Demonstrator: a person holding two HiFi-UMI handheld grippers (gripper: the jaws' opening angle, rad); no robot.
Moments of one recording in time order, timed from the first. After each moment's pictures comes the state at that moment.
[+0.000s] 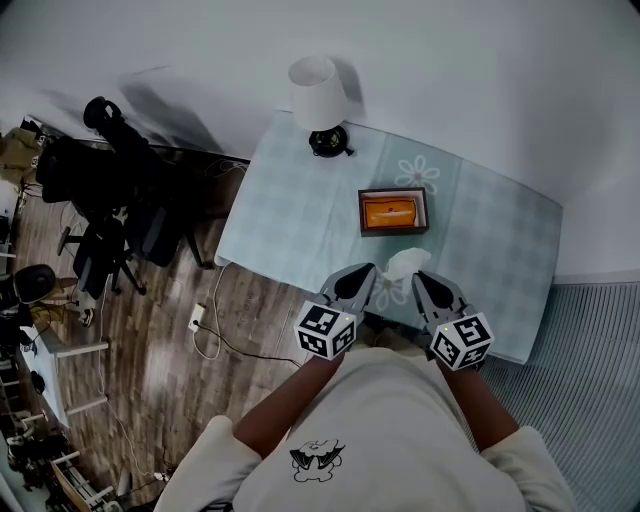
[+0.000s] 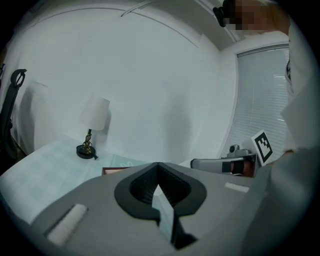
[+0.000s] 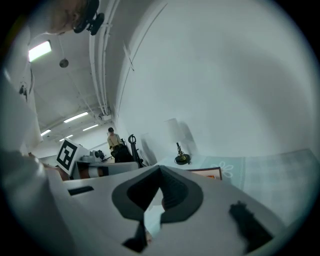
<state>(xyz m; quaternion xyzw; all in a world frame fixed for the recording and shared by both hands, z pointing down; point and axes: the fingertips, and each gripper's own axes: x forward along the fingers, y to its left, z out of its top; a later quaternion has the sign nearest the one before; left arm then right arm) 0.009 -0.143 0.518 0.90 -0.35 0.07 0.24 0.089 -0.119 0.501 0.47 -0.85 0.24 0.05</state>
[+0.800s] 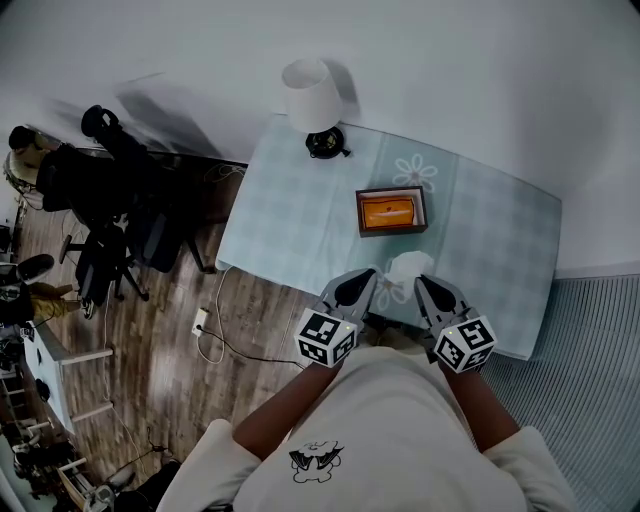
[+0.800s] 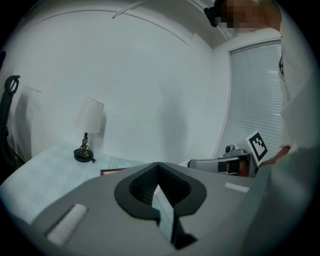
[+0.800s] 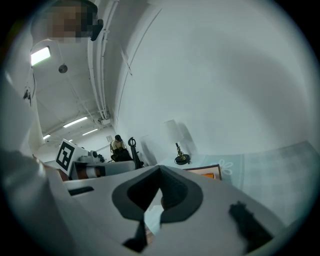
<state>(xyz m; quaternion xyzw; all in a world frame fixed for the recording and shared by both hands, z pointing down) 0.013 -0.130 0.513 0.92 -0.33 0.08 0.21 0.098 -0.108 0.505 0.47 -0.85 0.24 0.03</state>
